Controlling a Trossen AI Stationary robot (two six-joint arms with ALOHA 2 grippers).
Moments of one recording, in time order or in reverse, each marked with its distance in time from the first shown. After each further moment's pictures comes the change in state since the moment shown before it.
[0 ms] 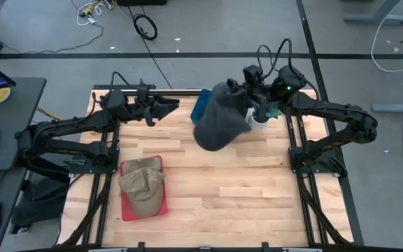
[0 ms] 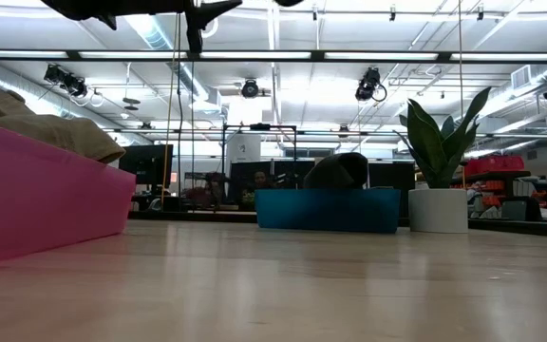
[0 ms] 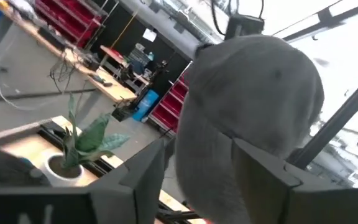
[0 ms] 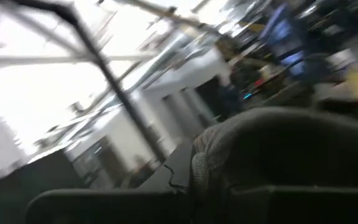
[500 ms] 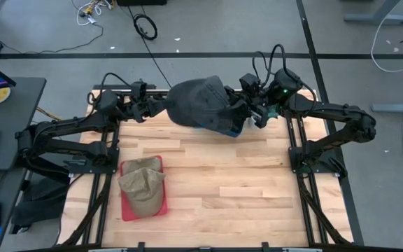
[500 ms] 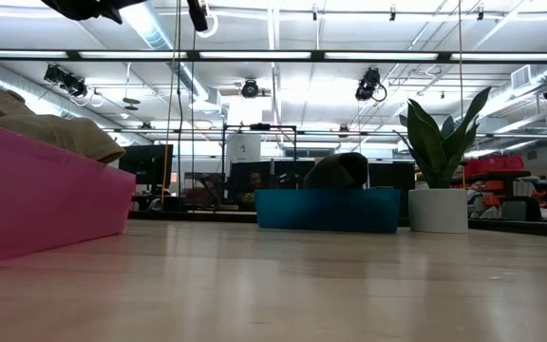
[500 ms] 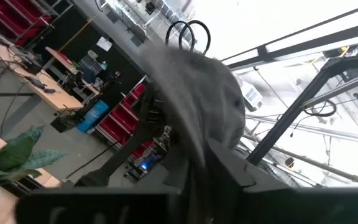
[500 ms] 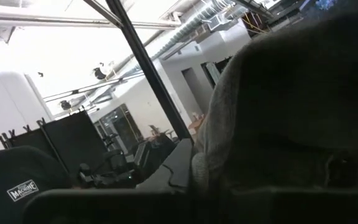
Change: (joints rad) left arm 0.000 0.001 0.000 0.202 0.082 -0.198; right arm 0.036 0.014 0.000 -0.021 -0.117 -0.090
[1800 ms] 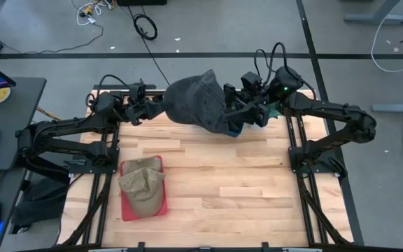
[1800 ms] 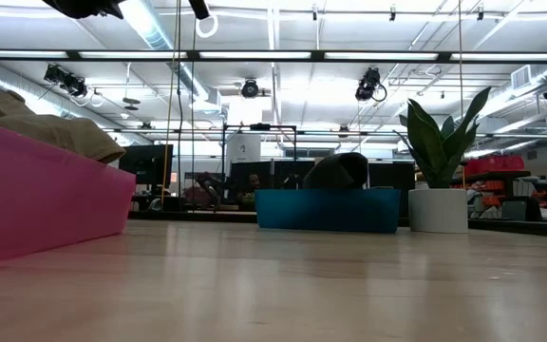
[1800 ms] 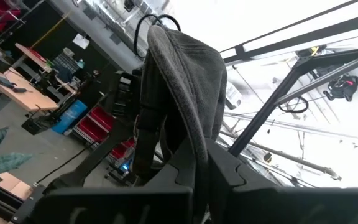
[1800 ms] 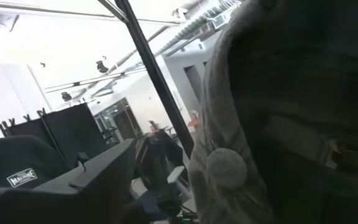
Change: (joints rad) left arm -0.038 -0.001 0.000 0.069 0.022 -0.023; right arm -0.037 -0.001 0.000 0.010 -0.053 -0.026
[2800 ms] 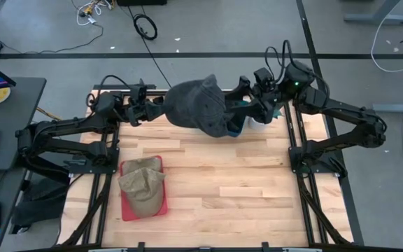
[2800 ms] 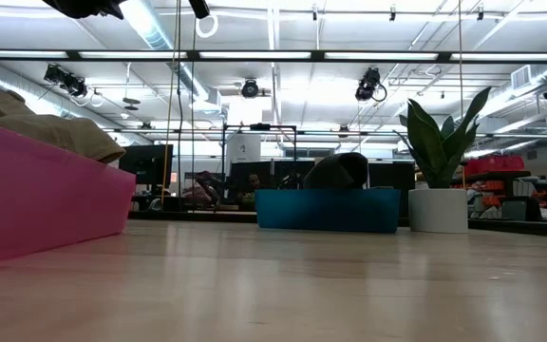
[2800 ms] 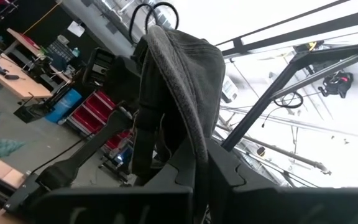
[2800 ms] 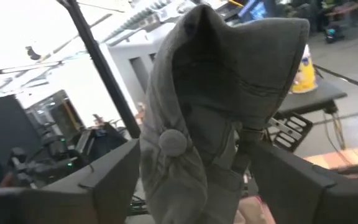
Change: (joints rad) left arm -0.002 0.000 0.000 -0.013 0.035 -0.029; right arm -0.045 -0.135 0.000 -0.352 0.155 -0.202
